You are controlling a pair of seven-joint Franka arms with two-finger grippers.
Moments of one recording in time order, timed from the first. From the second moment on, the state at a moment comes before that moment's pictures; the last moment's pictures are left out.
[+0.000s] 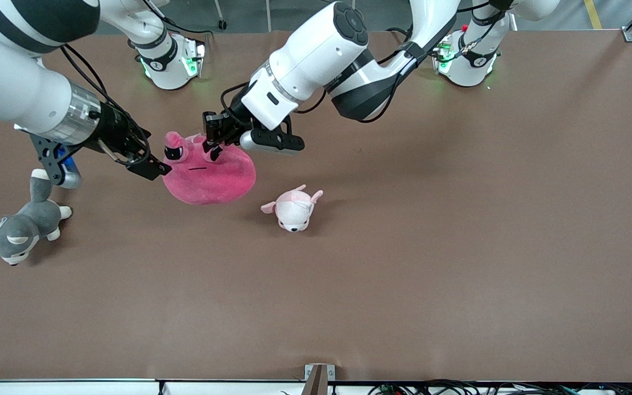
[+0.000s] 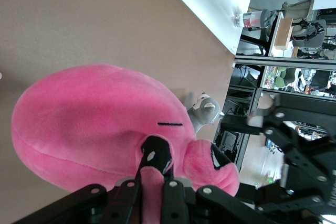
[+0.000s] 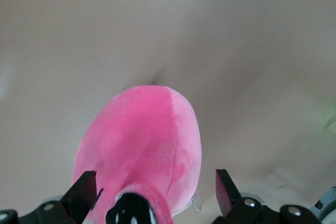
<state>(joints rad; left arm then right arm) -0.69 0.62 -0.31 -1.15 -0.30 2.55 -1.05 0.23 0.17 0.04 -1.41 0.26 1.51 1.25</state>
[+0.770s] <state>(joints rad) -0.69 0.62 -0.31 -1.15 -0.30 2.55 -1.05 0.29 0.16 0.04 -1.40 0.26 1.52 1.28</state>
